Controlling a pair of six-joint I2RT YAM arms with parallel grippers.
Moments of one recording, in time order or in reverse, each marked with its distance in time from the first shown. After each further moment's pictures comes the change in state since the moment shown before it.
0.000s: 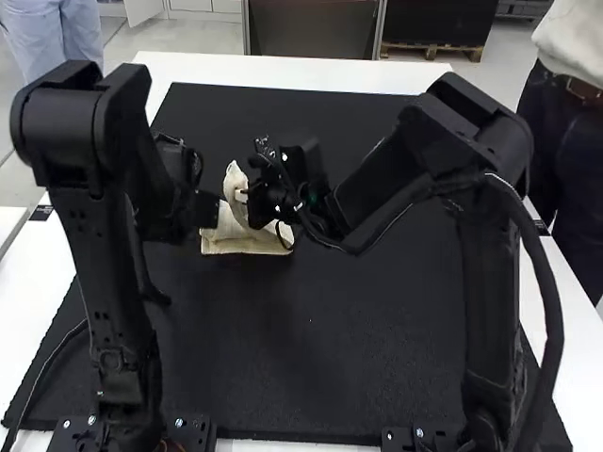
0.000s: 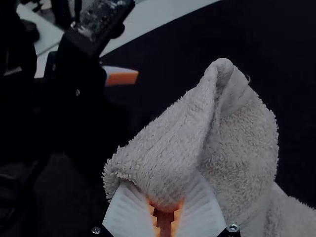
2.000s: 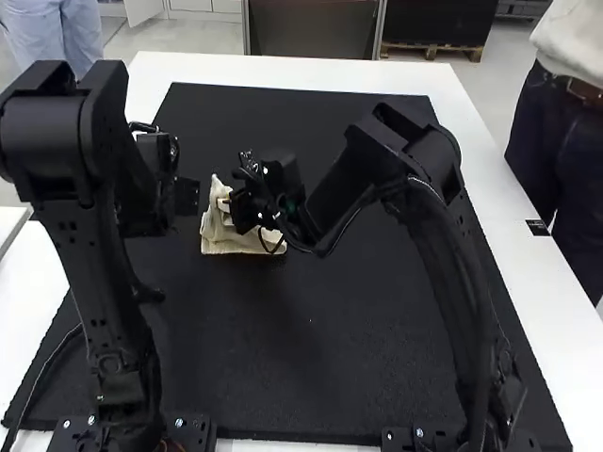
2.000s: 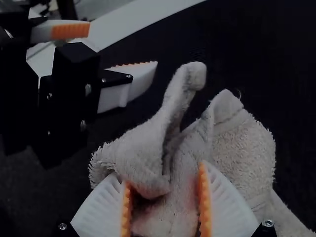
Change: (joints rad) left arm 0.107 -0.055 0.000 0.011 0.049 0.070; right arm -0.015 0.294 0.243 0.074 -0.057 0.026
